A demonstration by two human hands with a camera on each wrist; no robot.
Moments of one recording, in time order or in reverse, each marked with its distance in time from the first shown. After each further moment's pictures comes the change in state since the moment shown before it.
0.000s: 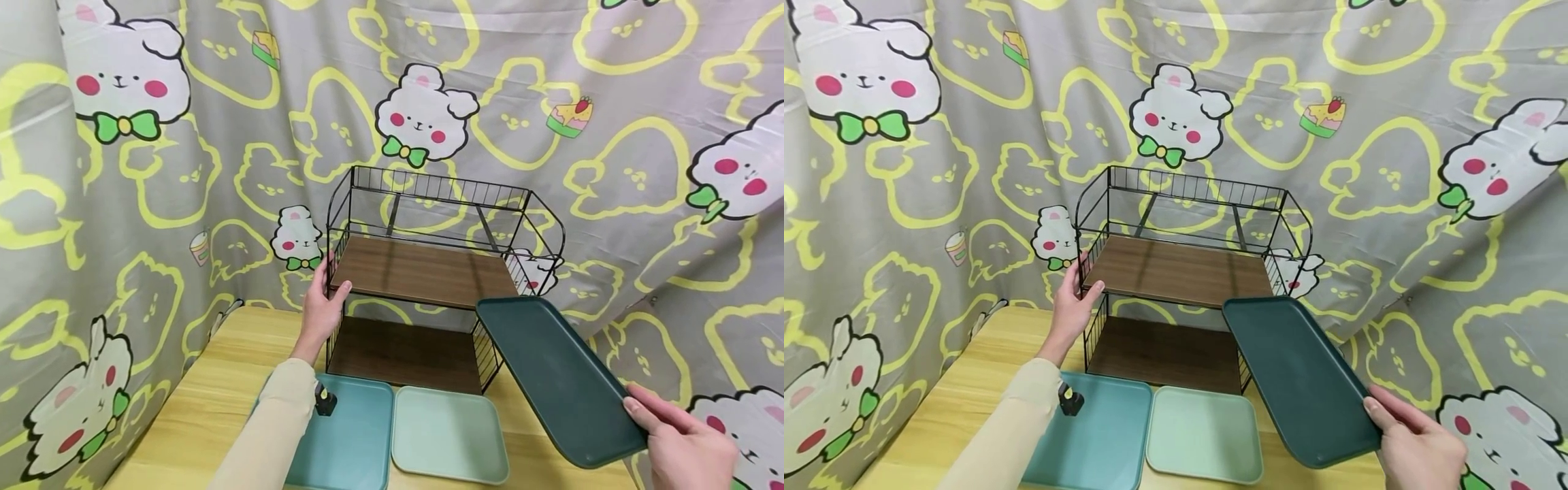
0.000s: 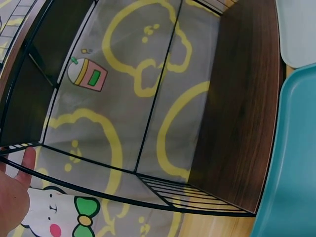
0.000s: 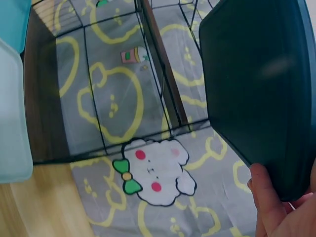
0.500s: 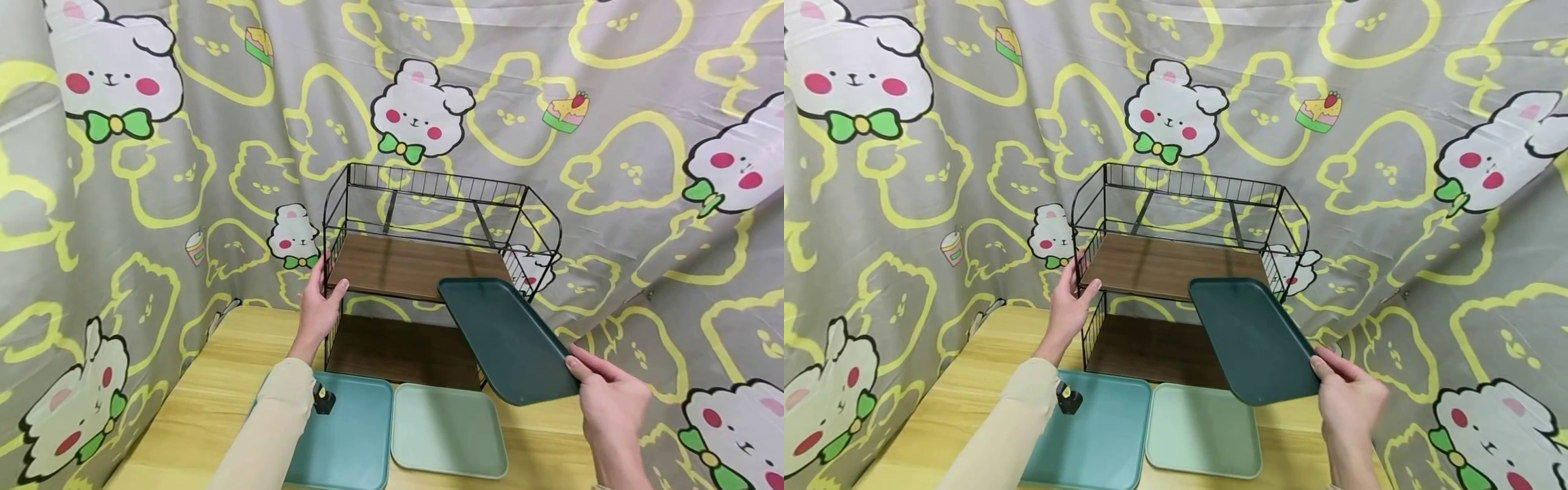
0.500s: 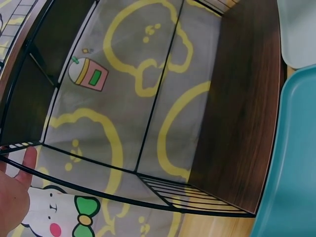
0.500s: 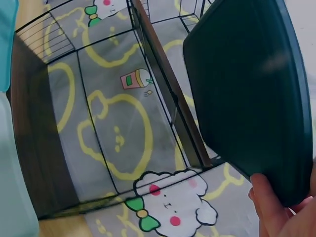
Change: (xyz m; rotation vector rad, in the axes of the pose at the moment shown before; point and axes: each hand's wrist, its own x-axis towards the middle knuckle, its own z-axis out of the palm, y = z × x) left_hand -0.001 0.001 -0.001 0.005 -0.003 0.001; right_hand -0.015 -0.009 0.066 0.019 -0.052 -0.172
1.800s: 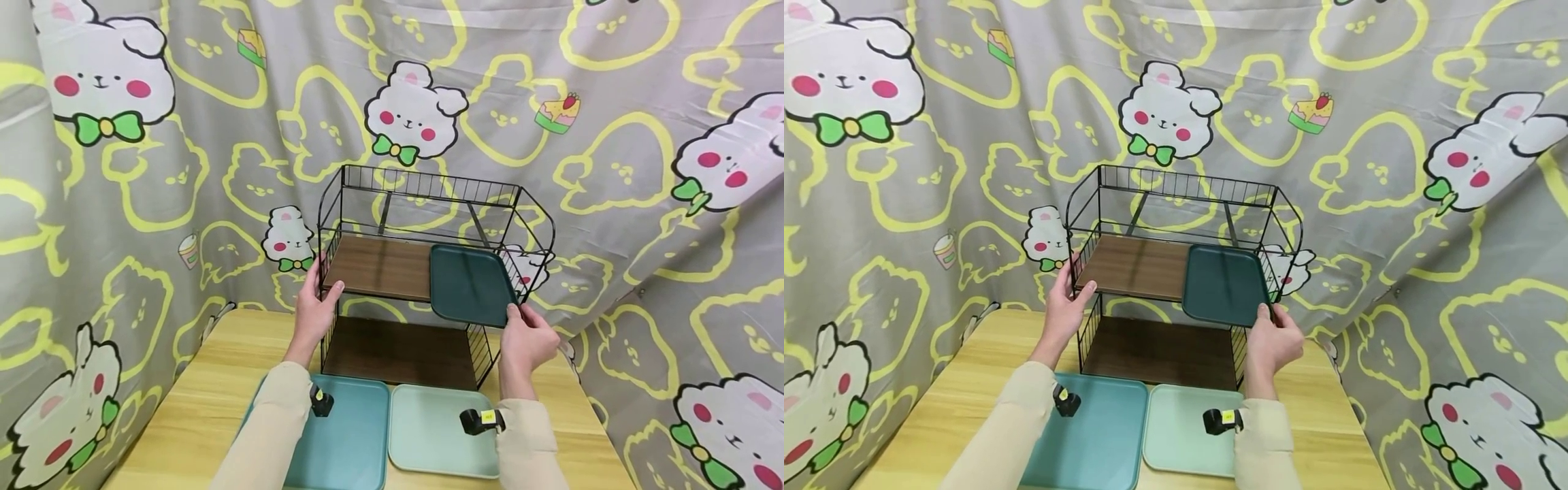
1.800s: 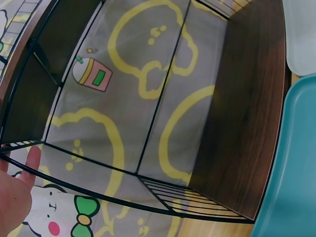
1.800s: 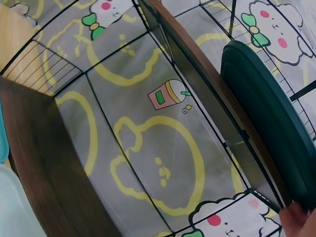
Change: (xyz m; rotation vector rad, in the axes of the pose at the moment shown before) left_hand -0.002 0.002 0.002 -0.020 0.004 -0.011; right_hand 0.006 -0.011 0.120 0.146 0.194 -0.043
